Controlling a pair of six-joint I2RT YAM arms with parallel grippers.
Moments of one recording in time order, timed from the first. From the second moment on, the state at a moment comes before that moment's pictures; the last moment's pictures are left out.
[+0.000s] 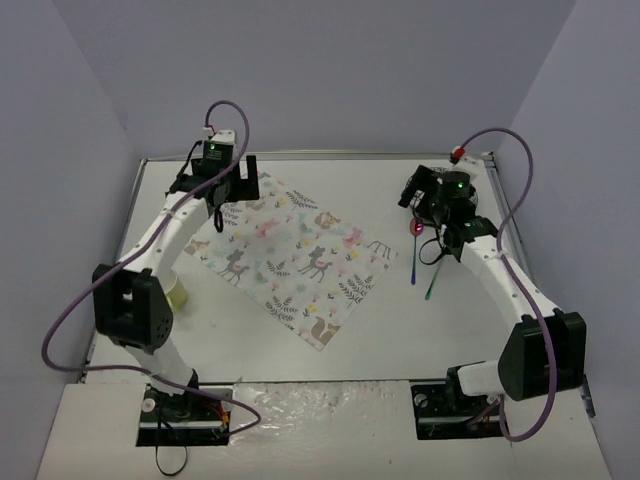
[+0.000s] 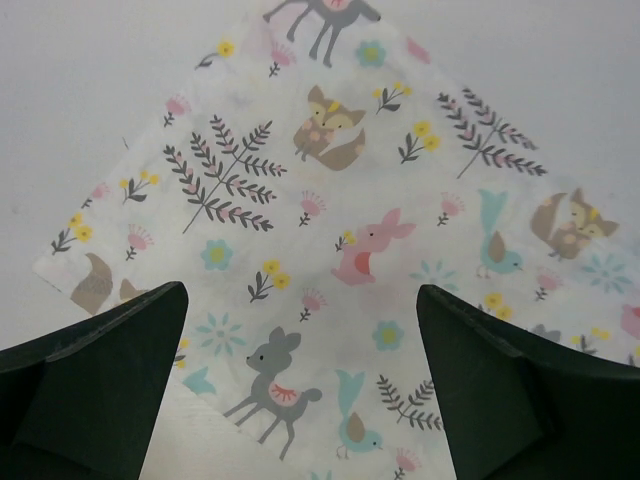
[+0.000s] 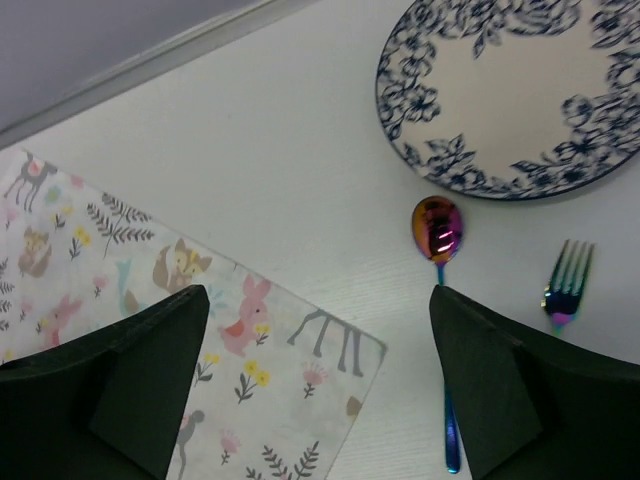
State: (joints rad) left arm -0.25 1.73 1.54 -0.55 -0.18 -0.24; right arm 0.21 1.38 1.03 -0.15 0.16 0.48
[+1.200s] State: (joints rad) left arm -0.24 1.17 1.04 -0.46 -0.15 -0.11; right arm -0.36 1.96 1.09 0.21 -0.20 0.63
